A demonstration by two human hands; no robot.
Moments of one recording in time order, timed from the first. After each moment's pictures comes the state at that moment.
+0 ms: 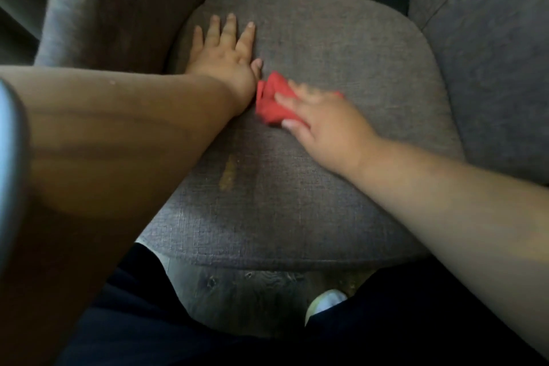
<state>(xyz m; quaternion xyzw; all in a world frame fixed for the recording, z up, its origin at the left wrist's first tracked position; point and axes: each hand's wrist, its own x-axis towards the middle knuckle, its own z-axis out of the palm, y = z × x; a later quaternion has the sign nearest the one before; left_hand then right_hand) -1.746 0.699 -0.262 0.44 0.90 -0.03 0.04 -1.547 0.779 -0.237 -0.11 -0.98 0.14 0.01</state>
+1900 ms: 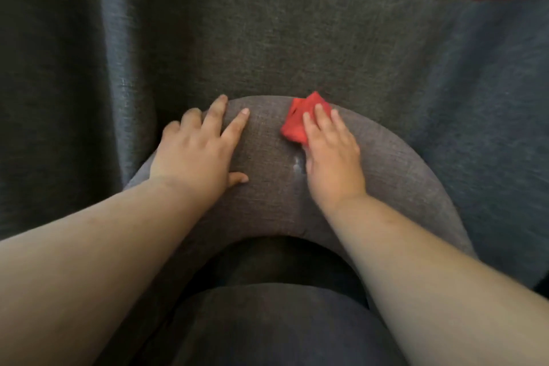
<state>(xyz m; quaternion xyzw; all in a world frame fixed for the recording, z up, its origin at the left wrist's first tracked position) -1.886 0.814 -0.037 0.40 0.84 0.03 -0.36 -1.756 0.987 -0.039 -0.24 -0.89 -0.08 0.39</state>
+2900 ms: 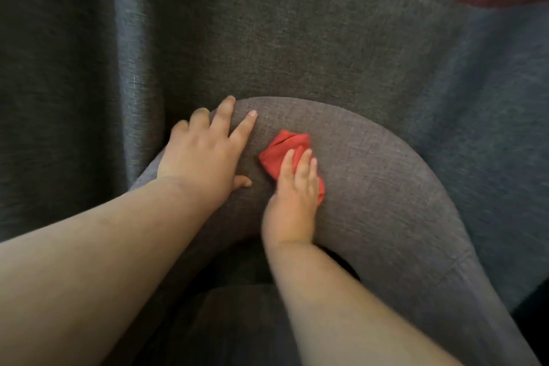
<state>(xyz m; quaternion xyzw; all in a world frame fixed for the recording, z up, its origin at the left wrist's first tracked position) -1.887 0.812 -0.040 0.41 0.84 0.03 -0.36 -1.796 0.922 -0.123 -0.35 -0.83 0.00 0.43</state>
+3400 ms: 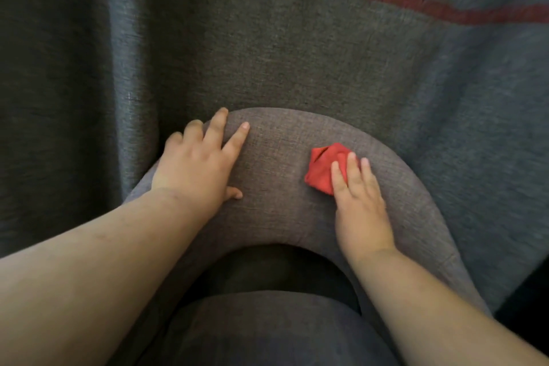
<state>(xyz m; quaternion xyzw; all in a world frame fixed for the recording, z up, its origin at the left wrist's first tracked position) -1.885 0.808 -0.038 0.41 0.84 0.02 -0.35 -1.689 1.000 -0.085 -0.31 -0.88 -0.18 0.32</state>
